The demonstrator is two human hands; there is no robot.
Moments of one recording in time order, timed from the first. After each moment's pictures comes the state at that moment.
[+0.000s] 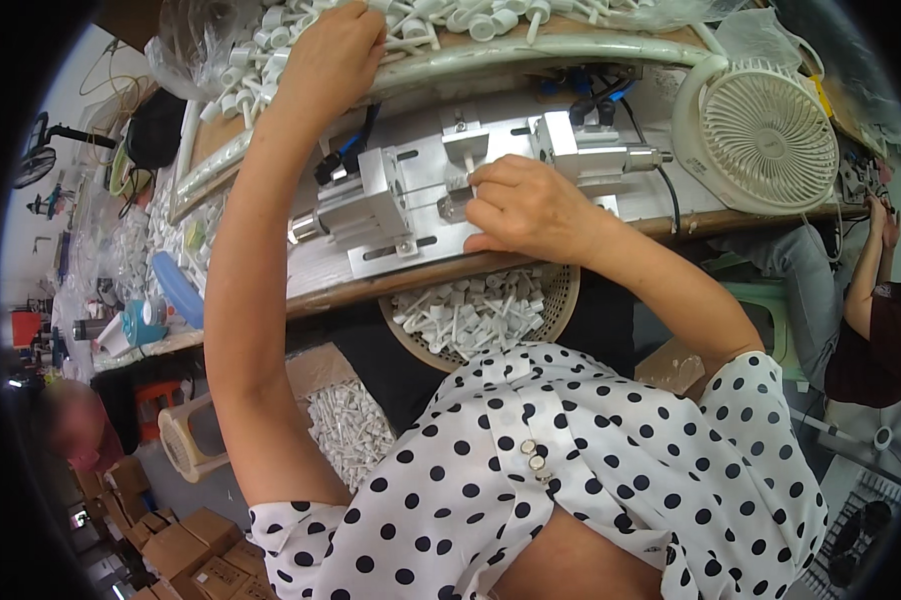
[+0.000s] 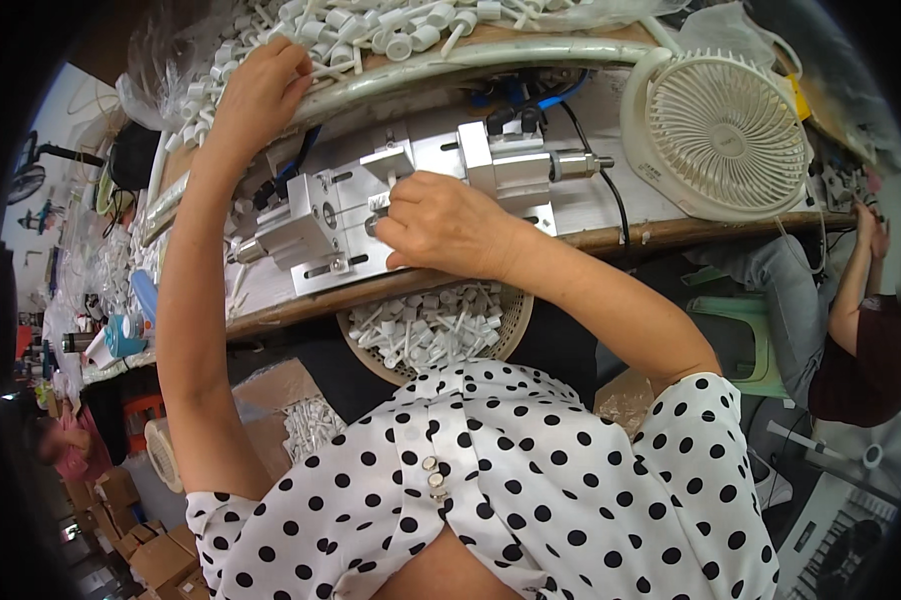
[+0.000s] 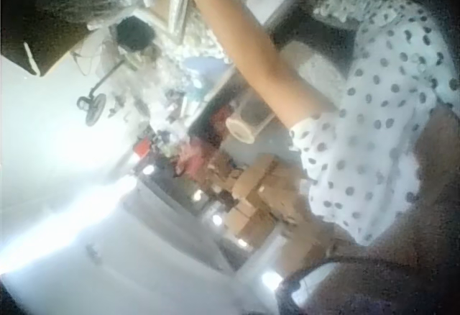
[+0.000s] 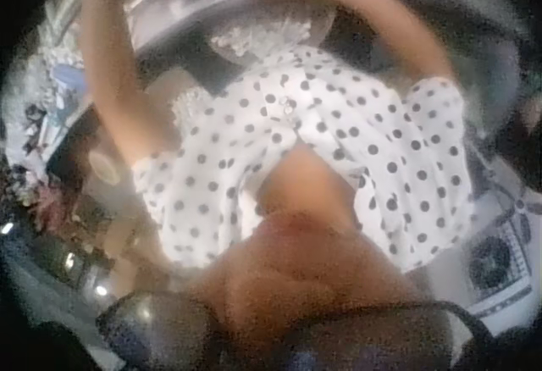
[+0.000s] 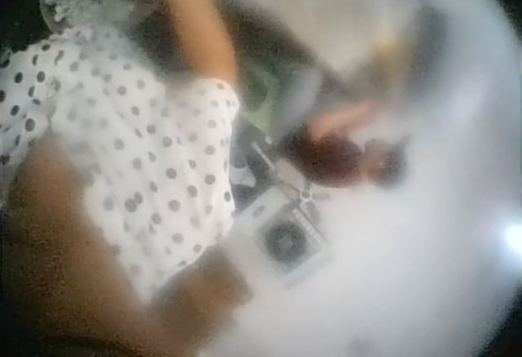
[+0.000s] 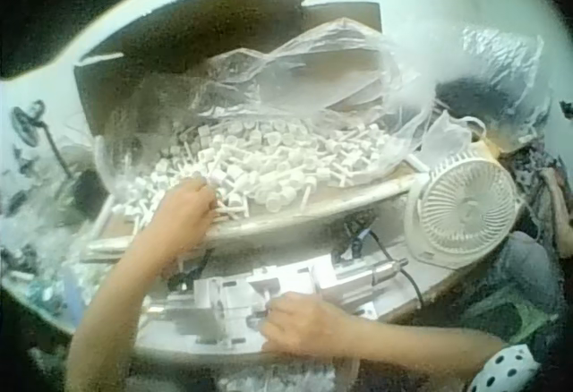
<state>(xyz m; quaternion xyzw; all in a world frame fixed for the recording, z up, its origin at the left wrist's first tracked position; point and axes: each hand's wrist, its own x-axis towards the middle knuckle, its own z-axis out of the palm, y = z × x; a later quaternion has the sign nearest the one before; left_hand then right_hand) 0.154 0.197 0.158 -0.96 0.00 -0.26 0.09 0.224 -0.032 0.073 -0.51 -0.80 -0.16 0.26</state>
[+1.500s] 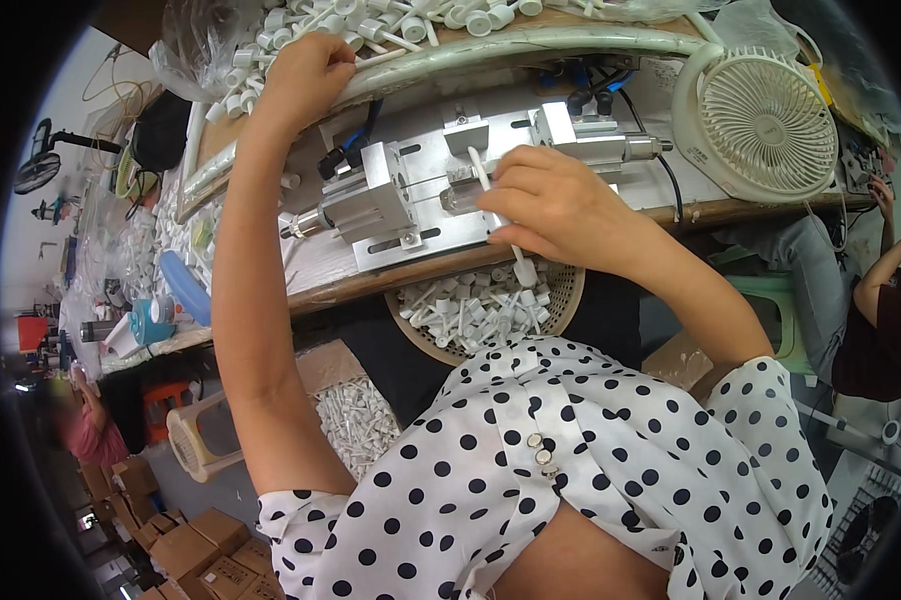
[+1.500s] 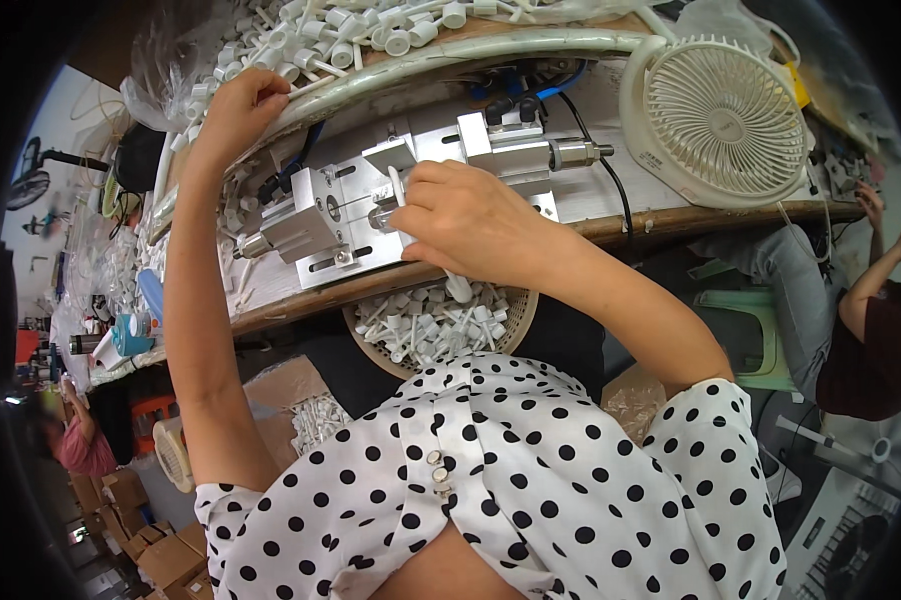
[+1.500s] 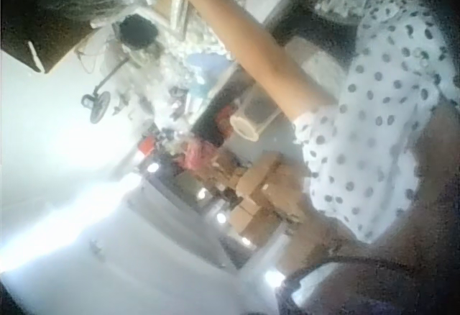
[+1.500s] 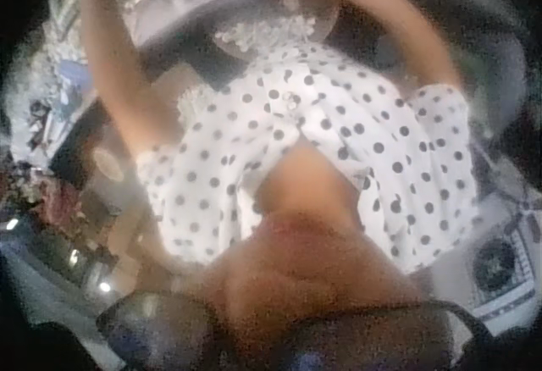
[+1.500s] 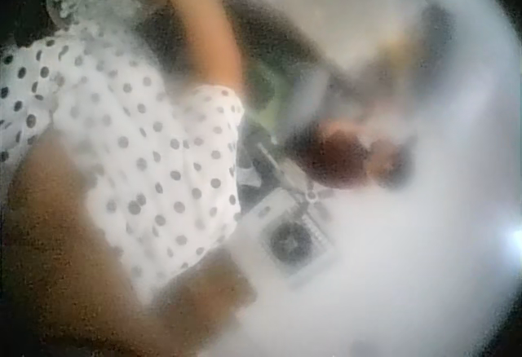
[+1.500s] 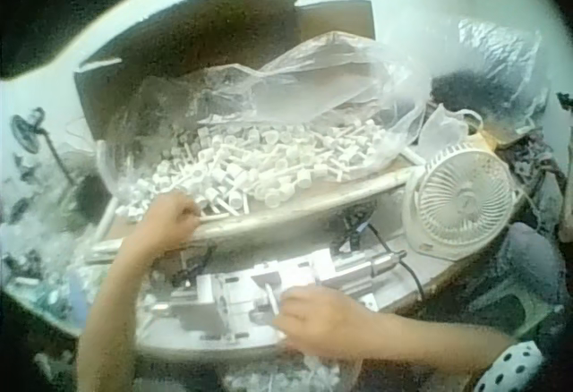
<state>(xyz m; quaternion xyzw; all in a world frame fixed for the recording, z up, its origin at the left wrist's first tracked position) 0.130 0.218 0.158 -0.97 -0.12 -0.19 -0.07 0.218 -0.057 0.093 -0.56 -0.74 -0.07 0.37</state>
